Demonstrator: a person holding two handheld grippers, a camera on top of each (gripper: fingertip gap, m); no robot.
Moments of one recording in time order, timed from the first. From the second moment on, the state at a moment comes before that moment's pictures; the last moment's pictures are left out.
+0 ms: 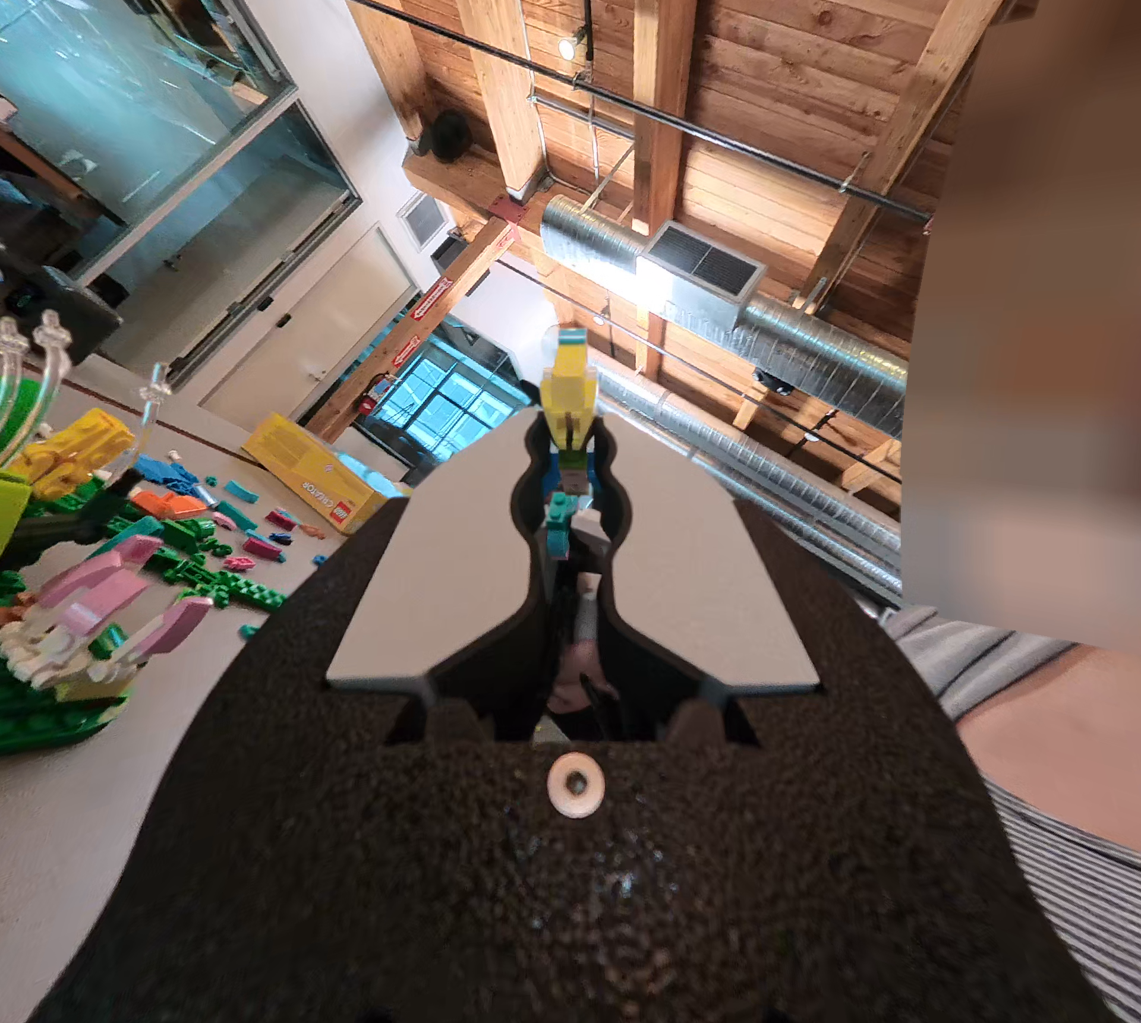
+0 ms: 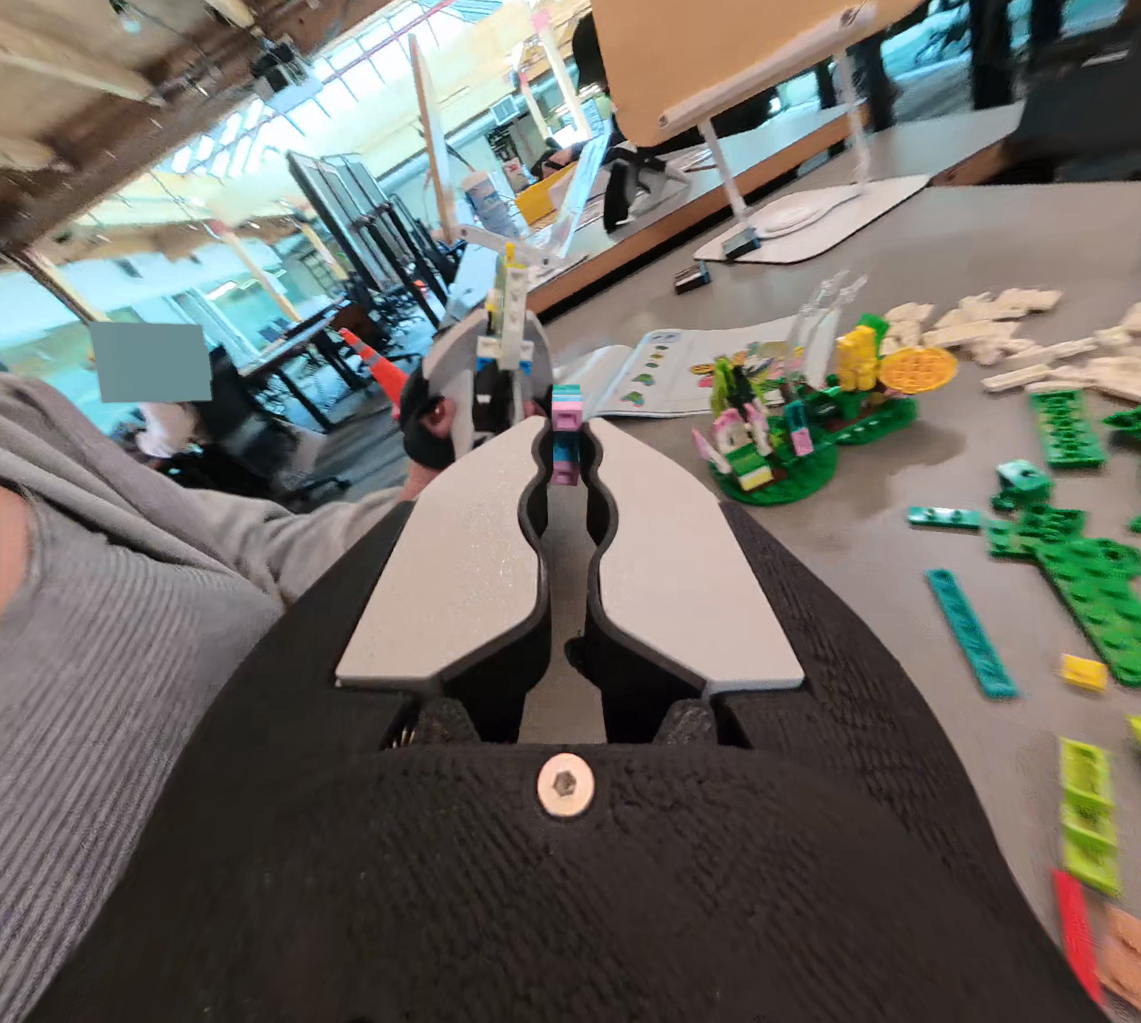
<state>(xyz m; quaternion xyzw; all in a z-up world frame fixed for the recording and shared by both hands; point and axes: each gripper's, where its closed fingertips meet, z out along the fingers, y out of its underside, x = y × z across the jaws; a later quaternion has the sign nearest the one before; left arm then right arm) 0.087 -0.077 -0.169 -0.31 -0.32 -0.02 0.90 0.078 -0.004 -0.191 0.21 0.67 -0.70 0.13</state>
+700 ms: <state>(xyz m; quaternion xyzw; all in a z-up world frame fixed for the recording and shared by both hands) 0.101 -0.073 -0.166 -0.28 -0.26 -0.12 0.92 0.097 -0.045 -0.165 0.17 0.65 -0.70 0.22</state>
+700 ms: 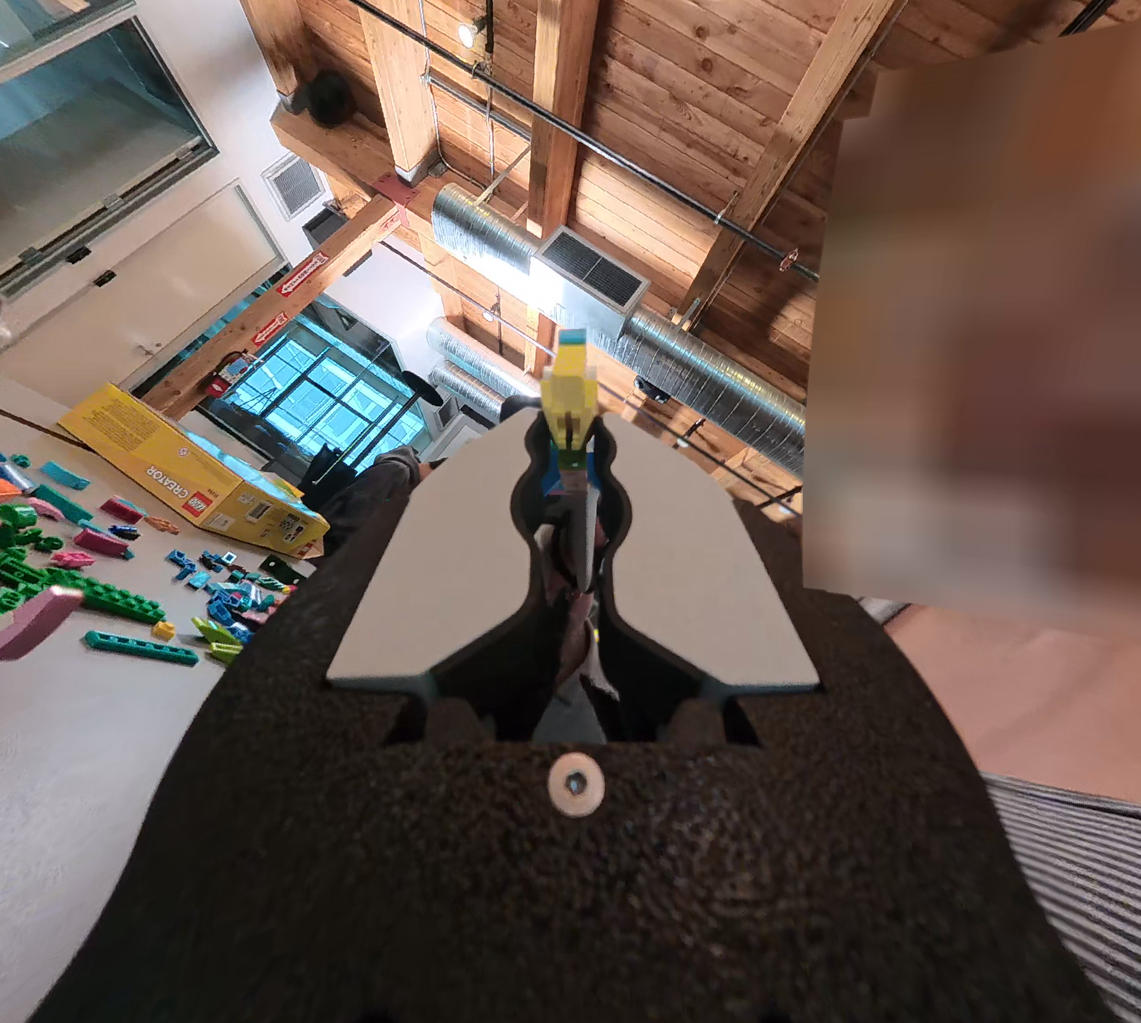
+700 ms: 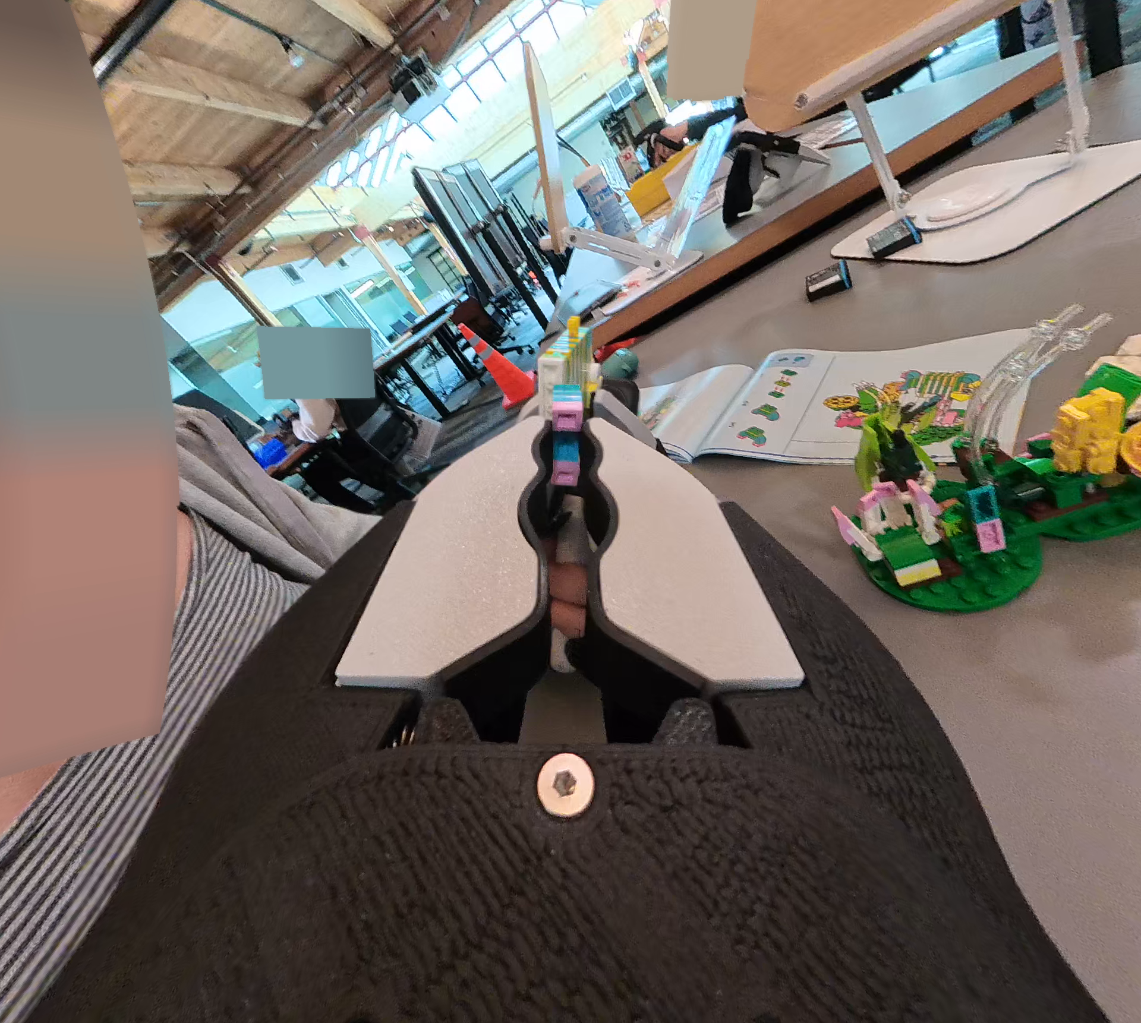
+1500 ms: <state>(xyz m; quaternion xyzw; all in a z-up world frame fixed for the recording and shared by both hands) 0.096 -0.061 -0.178 -0.36 -0.29 -0.09 0.88 0.095 -0.034 -0.180 0.18 0.70 -0.65 0.23</state>
